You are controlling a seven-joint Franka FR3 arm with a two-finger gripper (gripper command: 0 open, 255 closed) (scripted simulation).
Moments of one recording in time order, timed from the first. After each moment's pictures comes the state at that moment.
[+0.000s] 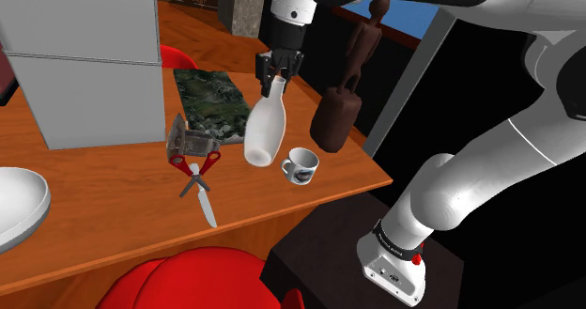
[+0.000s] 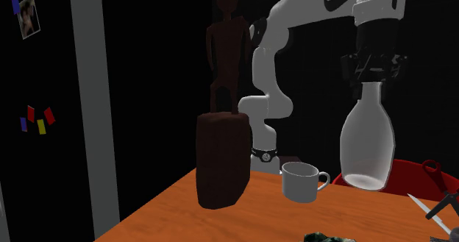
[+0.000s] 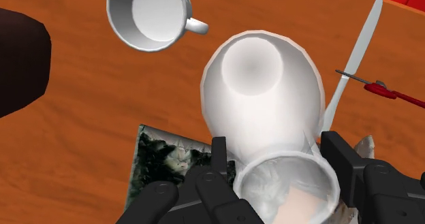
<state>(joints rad) 0.06 -0.31 0.28 -2.05 0.06 1.76 0.32</state>
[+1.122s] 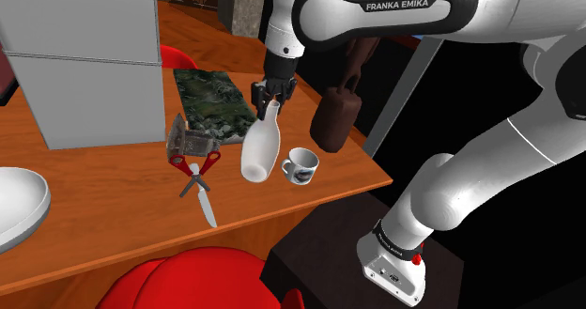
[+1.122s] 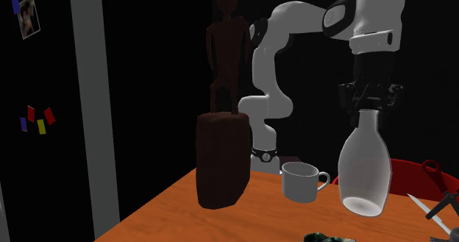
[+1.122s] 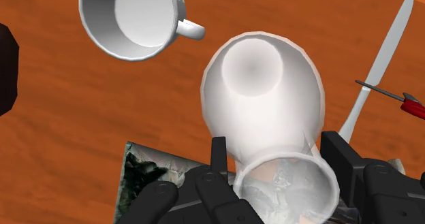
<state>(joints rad) 0.06 -0.31 0.29 -2.21 0.07 1.93 0.32</state>
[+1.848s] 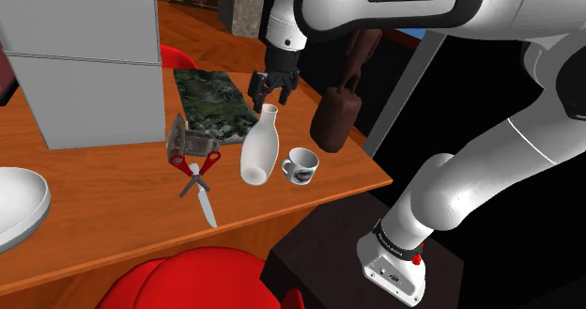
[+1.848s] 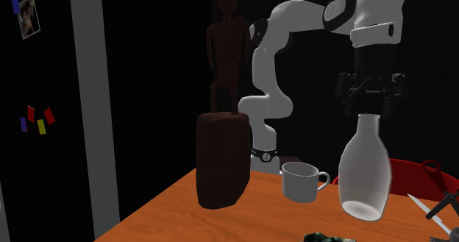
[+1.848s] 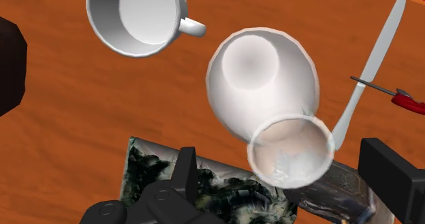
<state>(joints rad) 0.06 -0.31 0.29 -2.17 0.06 1.89 0.32</state>
